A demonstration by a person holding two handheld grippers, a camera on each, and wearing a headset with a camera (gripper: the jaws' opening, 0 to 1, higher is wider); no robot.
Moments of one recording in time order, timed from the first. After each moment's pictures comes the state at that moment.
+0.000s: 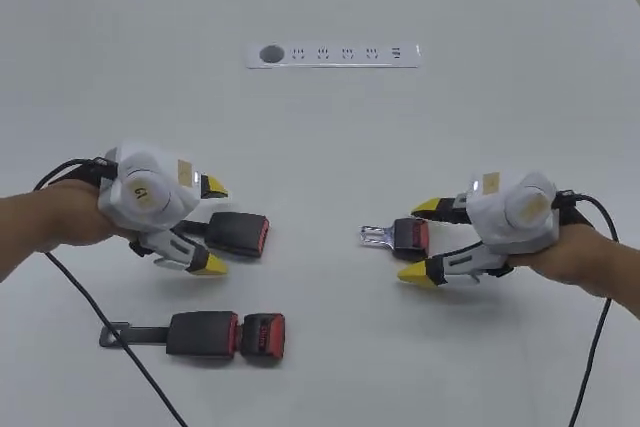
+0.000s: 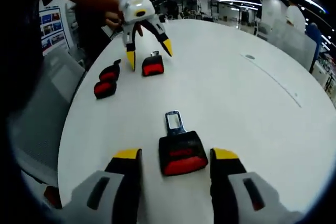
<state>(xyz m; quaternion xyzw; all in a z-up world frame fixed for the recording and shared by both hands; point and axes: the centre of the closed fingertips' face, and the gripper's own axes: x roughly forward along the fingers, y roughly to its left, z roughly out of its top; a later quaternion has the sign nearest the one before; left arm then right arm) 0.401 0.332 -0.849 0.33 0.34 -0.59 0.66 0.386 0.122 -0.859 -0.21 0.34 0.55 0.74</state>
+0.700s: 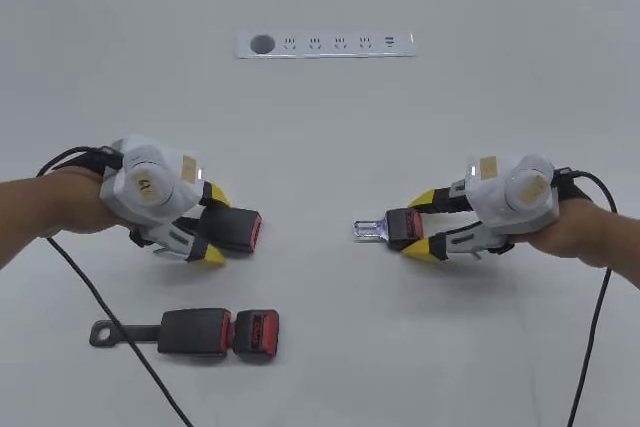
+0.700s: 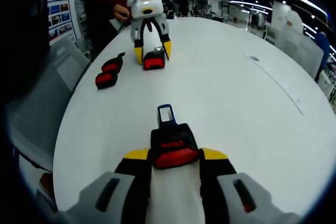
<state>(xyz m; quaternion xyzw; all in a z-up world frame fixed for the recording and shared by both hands) 0.396 0.327 -0.855 0.34 0.35 -0.61 0.62 0.388 0.120 -0.853 -0.23 0.33 0.58 0.71</state>
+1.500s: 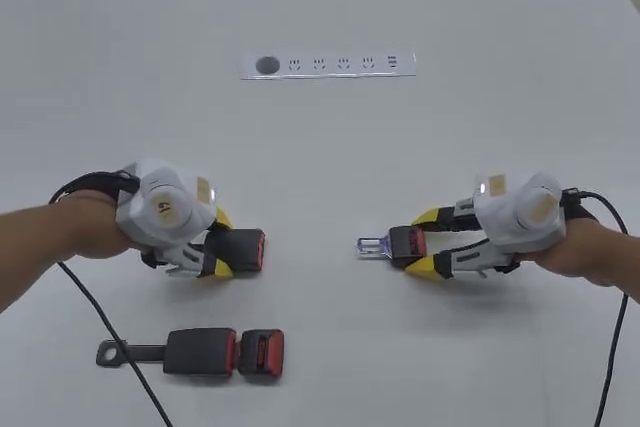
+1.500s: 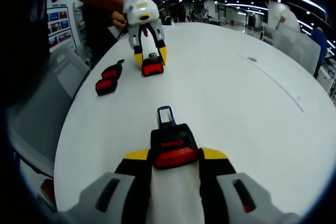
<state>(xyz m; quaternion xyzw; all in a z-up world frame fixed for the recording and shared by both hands) 0.397 0.328 -0.856 0.35 0.37 -0.58 0.63 0.392 0.121 -0.855 -0.20 0.32 0.58 0.72</state>
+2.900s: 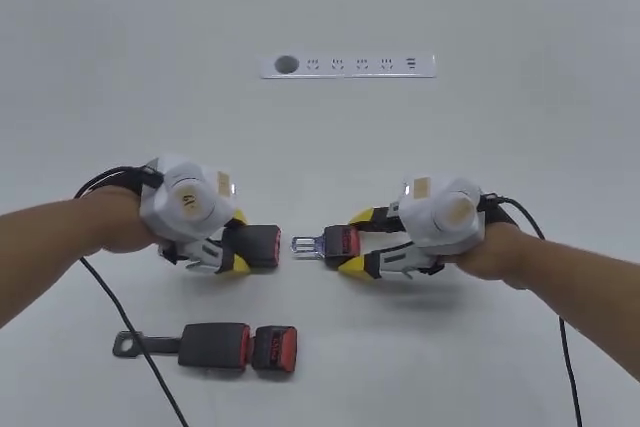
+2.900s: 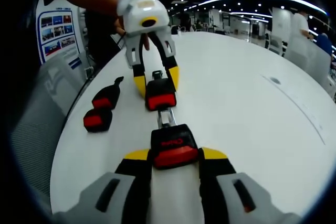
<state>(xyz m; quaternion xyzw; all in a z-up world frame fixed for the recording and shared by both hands) 0.401 0.333 -0.860 0.33 0.38 -0.57 0.65 0.398 0.228 -0.858 -0.18 0.28 0.60 0.72</state>
